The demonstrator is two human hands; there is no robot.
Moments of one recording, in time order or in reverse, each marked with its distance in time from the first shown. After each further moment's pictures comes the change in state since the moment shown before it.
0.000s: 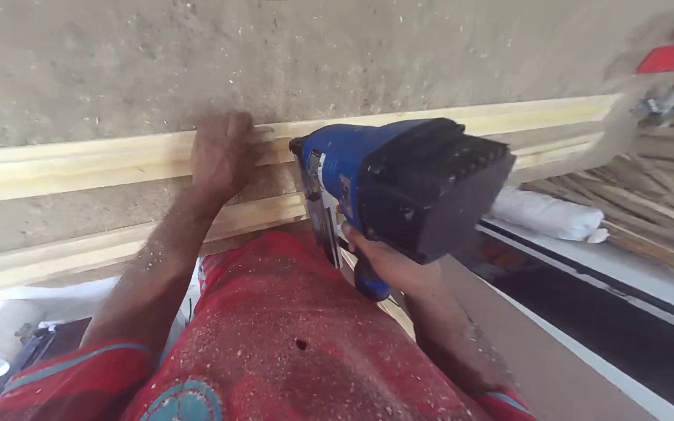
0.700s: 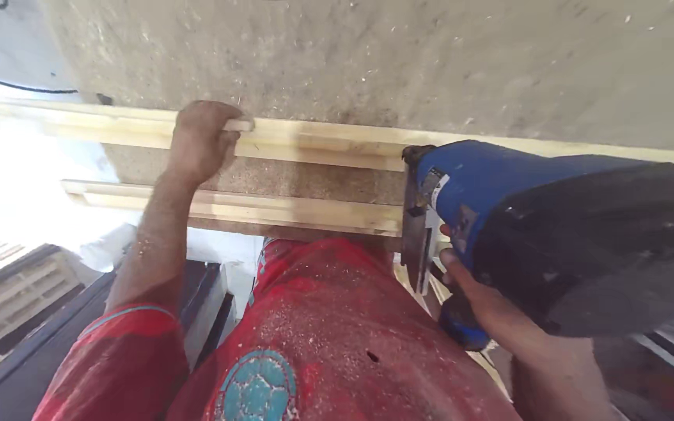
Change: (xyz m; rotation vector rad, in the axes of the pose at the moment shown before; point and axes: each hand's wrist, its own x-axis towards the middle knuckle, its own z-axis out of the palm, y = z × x) left_hand -0.090 -0.143 -0.116 0.133 0.041 -0.070; right_hand 0.004 0.025 -0.001 -0.053 -0.081 -0.119
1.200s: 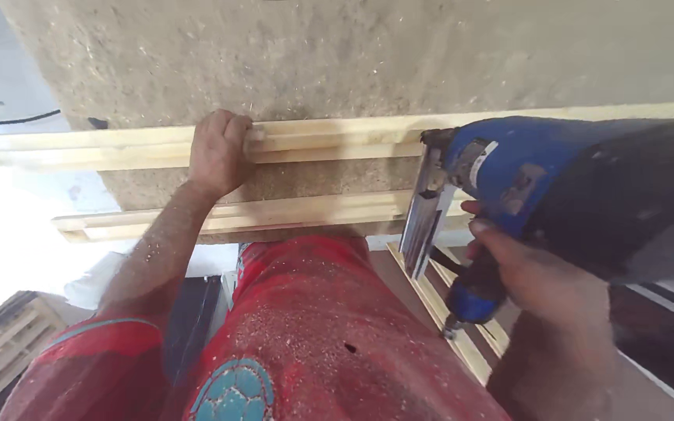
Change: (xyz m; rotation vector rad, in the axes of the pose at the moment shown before) left_hand 0.001 -0.027 0.012 0.039 0.010 0.097; right_hand -0.003 -0.074 0.041 0.134 0.209 0.178
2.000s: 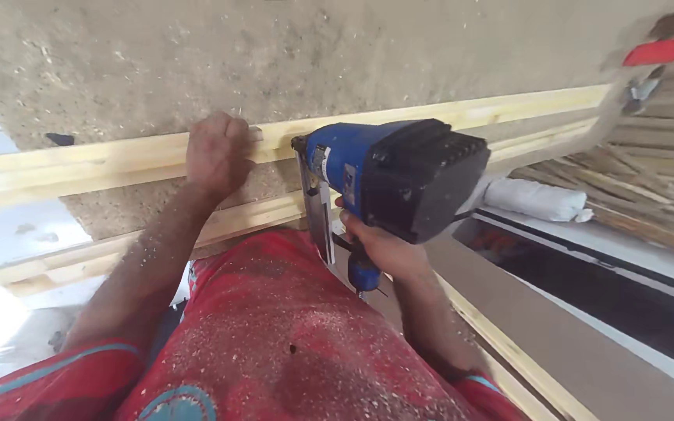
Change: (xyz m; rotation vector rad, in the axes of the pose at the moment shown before) left_hand 0.004 -0.014 -0.005 -0.115 -0.038 0.104; right_hand -0.053 -0.075 0.151 0.074 -0.038 -0.064
